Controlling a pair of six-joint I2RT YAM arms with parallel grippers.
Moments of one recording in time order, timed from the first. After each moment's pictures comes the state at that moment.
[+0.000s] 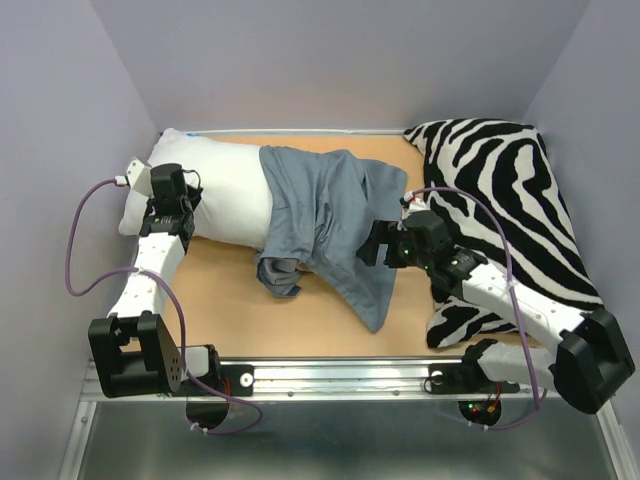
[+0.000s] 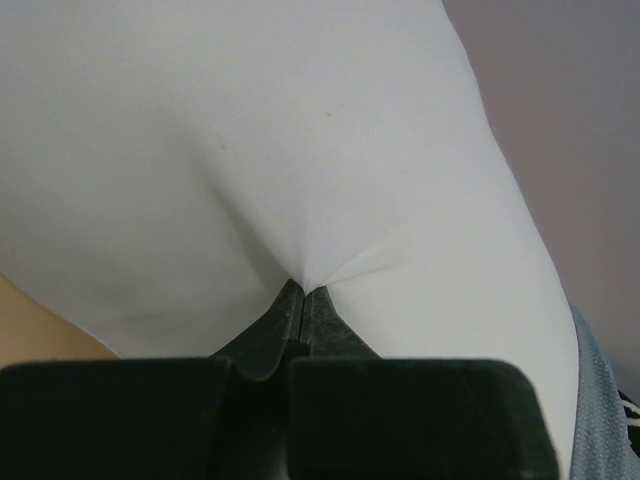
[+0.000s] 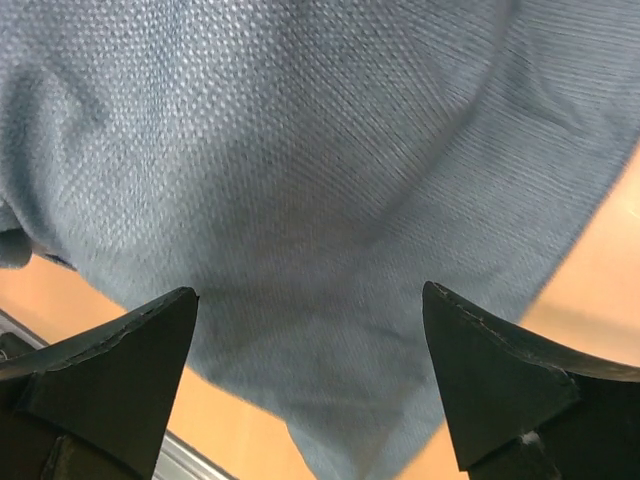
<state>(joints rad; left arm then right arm) 0.06 1.26 0.95 -0.17 -0.30 -0.87 0.61 1.15 0.73 -0.17 0.01 0.60</state>
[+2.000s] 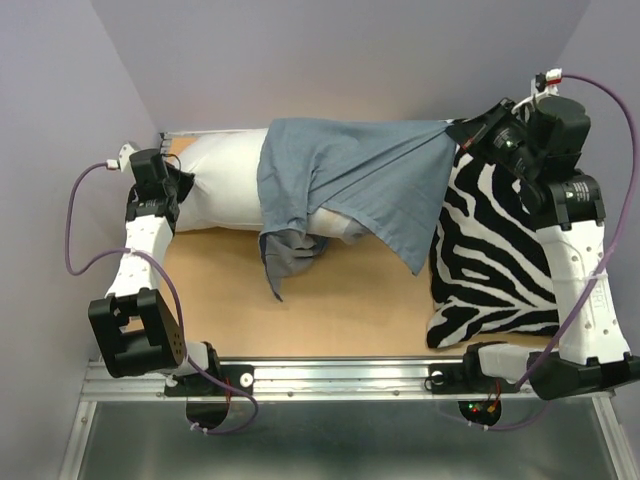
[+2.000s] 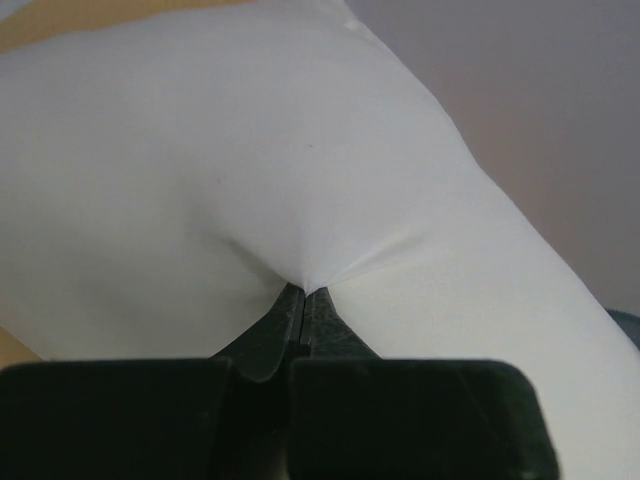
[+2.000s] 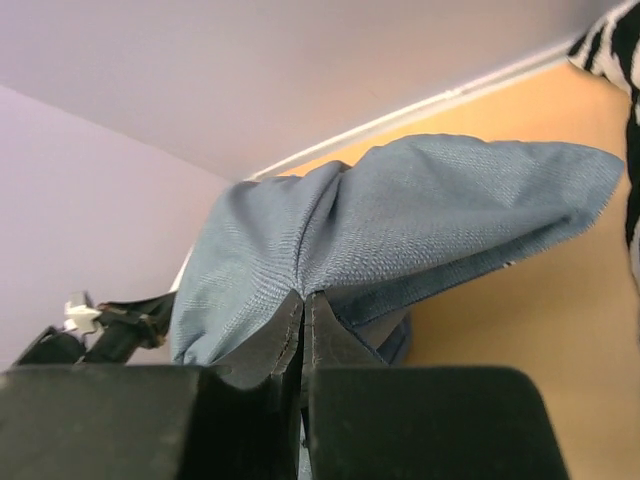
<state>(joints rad) 0.18 1.37 1.08 -0.18 -0.03 -0.84 0.11 1.22 1.64 -0.61 -0.15 0.72</state>
